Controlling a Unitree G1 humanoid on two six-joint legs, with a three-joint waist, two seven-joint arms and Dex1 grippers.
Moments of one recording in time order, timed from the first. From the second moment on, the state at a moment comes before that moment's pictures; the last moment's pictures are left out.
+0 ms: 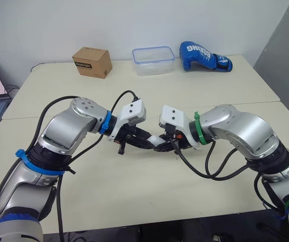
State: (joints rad) left arm -0.84 0.76 -0.34 -0.15 -0.39 0.84 -1.34; right arm -0.95 -0.62 0.49 -0.34 0.45 1.14 0.93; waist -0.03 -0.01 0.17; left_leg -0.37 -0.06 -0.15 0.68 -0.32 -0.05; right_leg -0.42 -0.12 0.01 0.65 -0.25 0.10
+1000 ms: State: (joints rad) left arm -0.54 0.70 -0.07 -0.18 -0.47 0.61 -1.21; right arm -0.75 -0.70 0.24 -0.37 0.52 1.00 0.98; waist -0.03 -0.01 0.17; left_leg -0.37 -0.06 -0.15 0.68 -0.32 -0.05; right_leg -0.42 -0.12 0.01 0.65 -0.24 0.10
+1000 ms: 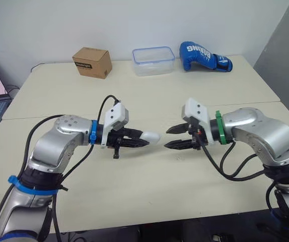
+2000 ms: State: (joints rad) left arm -0.48 0.55 -0.01 -0.10 -0.56 0.46 -1.21; right arm -0.64 -0.54 0.15 -0.39 0.61 0.95 0.83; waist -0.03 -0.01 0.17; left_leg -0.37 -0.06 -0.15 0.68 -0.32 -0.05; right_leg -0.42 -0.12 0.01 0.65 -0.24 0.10
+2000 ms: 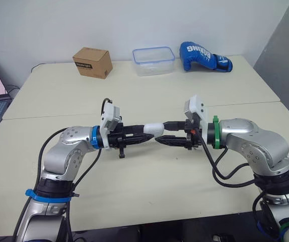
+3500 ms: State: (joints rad) left arm -0.47 0.48 0.01 0.01 -0.44 0.31 -0.98; right arm -0.67 -0.63 0.14 -0.33 0.60 0.91 0.85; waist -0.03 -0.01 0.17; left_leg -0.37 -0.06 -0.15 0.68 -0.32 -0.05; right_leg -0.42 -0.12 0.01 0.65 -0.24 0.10
